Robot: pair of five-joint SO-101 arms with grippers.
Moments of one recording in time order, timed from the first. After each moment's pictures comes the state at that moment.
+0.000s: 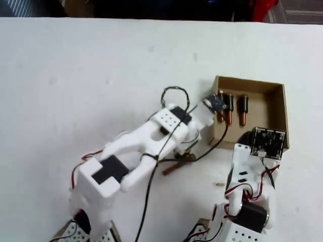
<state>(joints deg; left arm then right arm) 37.4 25.4 3.9 61.5 -5.2 17.1 -102.5 80.8 55.7 13.1</state>
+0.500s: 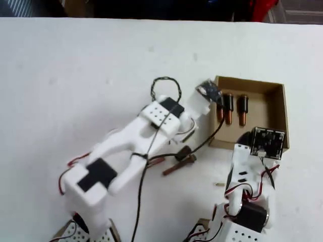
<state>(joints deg) 34.5 16.7 3.9 64.9 -5.1 17.1 -102.5 81.3 55.3 13.1</state>
